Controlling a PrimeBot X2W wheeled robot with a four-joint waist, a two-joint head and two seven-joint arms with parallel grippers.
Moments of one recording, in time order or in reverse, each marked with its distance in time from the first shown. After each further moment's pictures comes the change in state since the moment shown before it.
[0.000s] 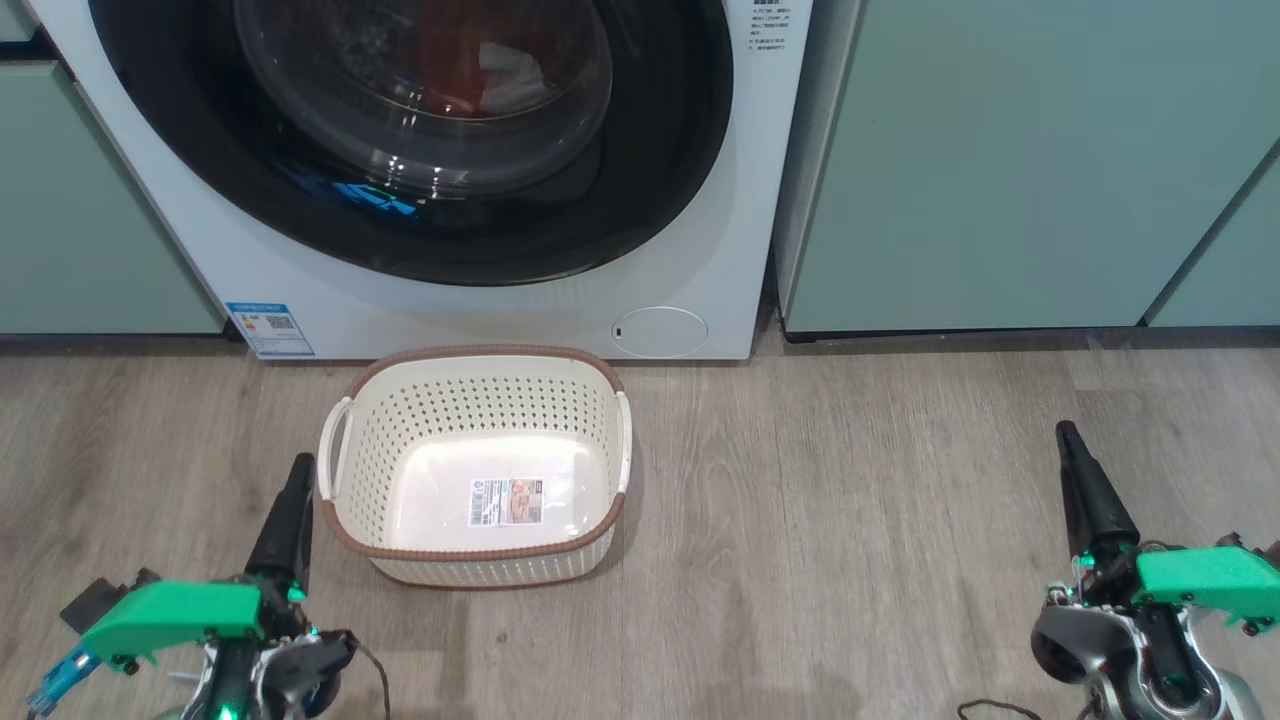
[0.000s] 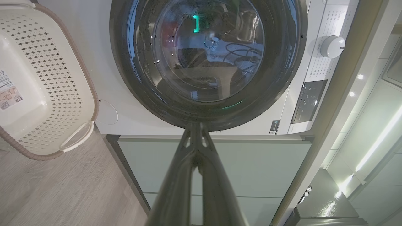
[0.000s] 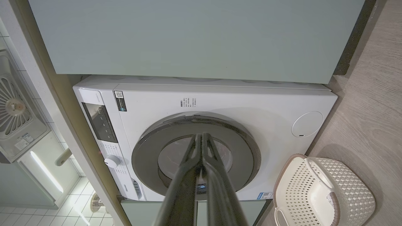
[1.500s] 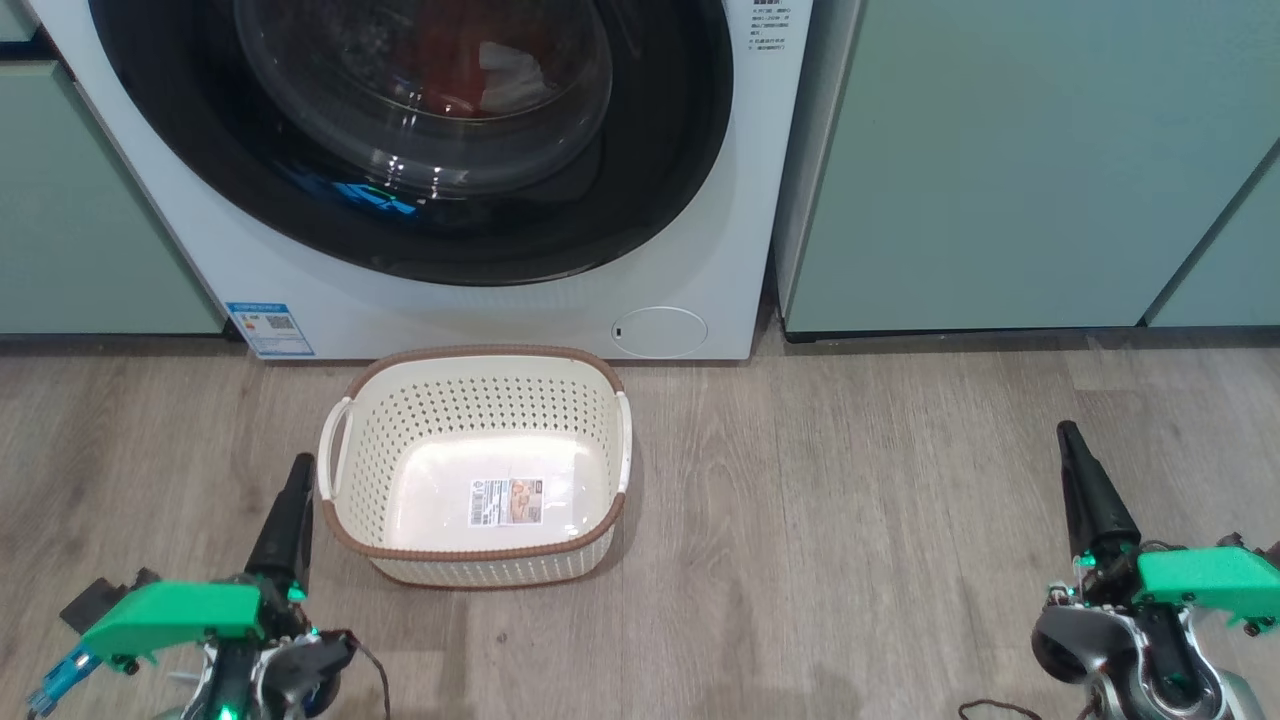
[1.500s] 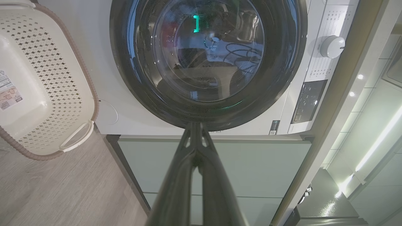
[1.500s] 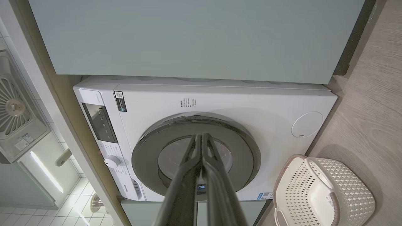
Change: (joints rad) left arm 0.000 0.000 0.000 0.000 0.000 0.000 0.000; right arm 0.000 0.000 -0.002 0.000 0.000 0.000 0.001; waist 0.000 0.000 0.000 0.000
